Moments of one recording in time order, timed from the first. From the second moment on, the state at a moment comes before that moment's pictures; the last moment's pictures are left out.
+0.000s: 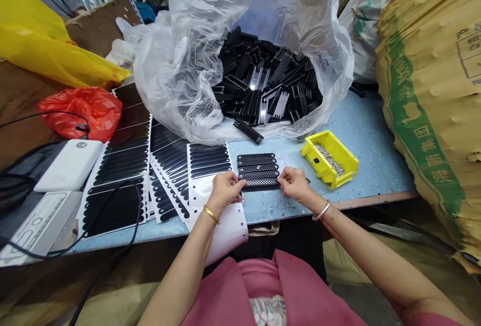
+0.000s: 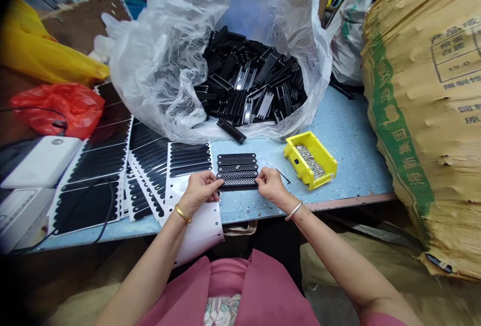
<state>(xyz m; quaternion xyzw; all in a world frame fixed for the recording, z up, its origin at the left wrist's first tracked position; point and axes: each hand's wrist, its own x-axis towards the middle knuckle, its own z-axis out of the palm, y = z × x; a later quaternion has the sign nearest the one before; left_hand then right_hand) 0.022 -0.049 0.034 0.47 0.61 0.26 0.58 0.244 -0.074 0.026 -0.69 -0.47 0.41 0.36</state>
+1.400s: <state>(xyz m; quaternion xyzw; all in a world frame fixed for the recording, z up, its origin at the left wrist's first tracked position) 0.009 -0.039 0.038 0.43 0.55 0.22 0.68 0.253 -0.080 0.032 -0.63 -0.36 0.56 0.39</state>
